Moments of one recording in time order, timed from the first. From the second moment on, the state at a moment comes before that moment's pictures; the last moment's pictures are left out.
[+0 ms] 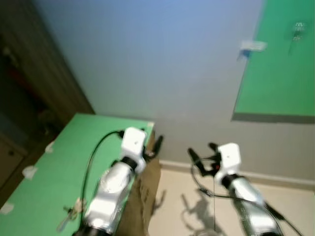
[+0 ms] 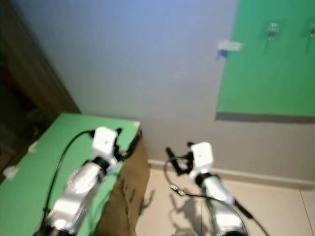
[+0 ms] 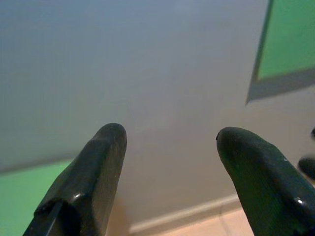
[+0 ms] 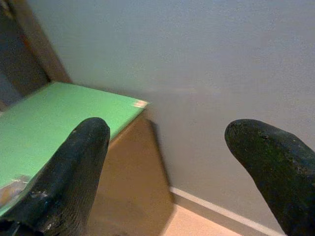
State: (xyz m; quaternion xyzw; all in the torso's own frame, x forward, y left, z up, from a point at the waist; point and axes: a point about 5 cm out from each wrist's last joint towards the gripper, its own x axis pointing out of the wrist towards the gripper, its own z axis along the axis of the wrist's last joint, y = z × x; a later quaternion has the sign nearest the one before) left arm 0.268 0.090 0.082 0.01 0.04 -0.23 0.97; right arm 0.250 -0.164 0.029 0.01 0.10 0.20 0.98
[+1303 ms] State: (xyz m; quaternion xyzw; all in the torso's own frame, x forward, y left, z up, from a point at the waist) left arm 0.266 0.107 0.081 0.03 0.06 -0.14 0.99; right arm 0.257 -0.150 0.034 0.00 0.10 0.26 0.96
